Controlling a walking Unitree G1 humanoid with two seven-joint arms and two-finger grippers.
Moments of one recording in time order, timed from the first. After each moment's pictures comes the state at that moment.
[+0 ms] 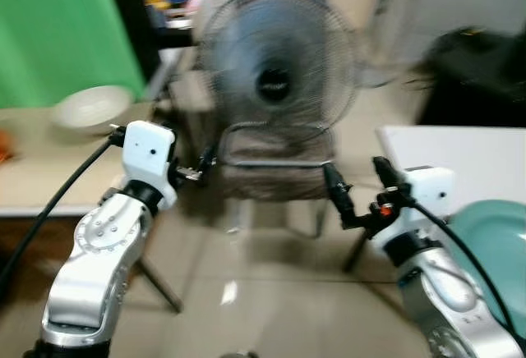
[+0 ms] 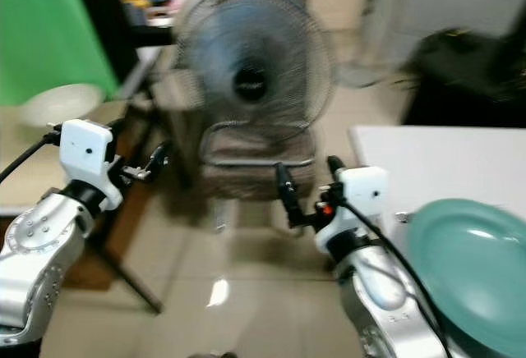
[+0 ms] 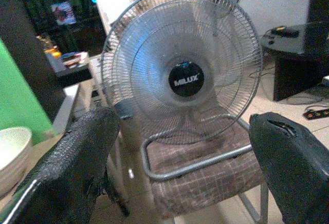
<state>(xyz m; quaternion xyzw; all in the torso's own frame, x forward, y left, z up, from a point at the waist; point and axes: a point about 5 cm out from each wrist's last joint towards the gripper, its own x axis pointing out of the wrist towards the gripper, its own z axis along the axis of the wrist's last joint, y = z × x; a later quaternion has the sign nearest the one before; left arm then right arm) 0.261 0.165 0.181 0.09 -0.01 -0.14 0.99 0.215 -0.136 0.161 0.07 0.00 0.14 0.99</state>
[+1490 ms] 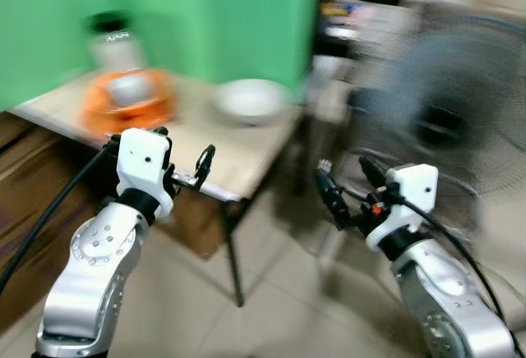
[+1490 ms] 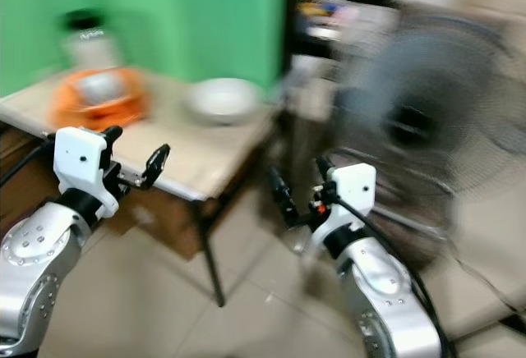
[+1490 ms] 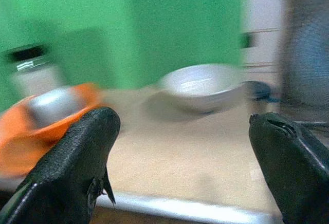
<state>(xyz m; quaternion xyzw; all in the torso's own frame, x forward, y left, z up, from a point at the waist) 0.254 0.176 0.178 0.09 -0.01 -0.13 0.99 0.231 -0.126 0.151 0.07 0.01 0.20 0.98</state>
